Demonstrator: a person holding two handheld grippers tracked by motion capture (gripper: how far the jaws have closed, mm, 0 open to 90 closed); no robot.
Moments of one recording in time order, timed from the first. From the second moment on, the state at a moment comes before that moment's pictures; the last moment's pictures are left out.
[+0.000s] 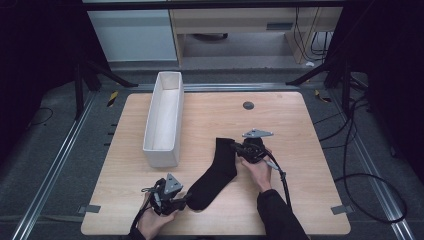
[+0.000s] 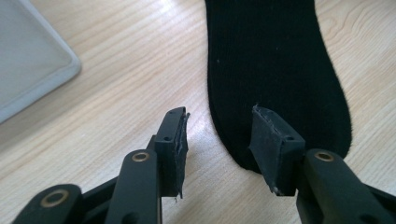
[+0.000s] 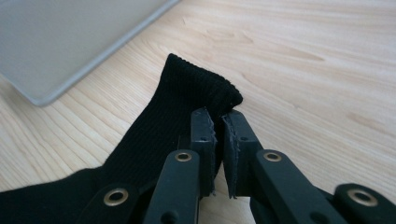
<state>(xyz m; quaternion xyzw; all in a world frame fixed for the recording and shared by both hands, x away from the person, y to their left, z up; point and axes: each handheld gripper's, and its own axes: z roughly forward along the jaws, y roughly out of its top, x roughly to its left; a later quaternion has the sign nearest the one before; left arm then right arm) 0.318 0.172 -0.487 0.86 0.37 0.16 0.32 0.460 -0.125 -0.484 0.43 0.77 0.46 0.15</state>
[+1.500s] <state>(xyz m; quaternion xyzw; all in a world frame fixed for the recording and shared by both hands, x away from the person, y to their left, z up) 0.325 0.165 -0.493 0.86 0.37 0.17 0.32 0.460 -0.120 -0.473 0.41 0.77 0.48 0.15</state>
